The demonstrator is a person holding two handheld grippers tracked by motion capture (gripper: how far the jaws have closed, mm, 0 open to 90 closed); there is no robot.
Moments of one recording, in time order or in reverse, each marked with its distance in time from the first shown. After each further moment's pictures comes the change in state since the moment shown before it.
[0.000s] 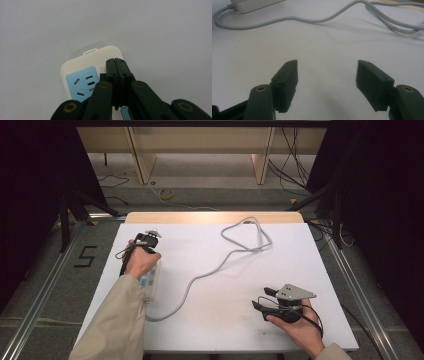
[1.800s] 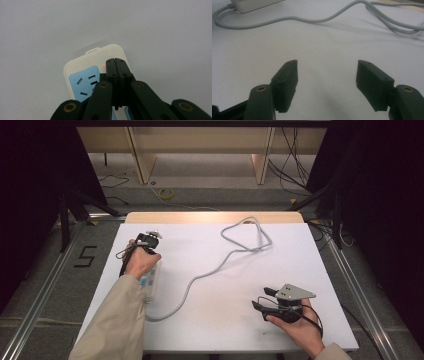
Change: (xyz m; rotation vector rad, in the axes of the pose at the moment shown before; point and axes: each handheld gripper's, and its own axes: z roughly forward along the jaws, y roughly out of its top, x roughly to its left) left arm -0.001 -0.001 0.001 0.012 0.023 0.045; right arm 0.000 0.000 0.000 0.000 -0.001 -0.004
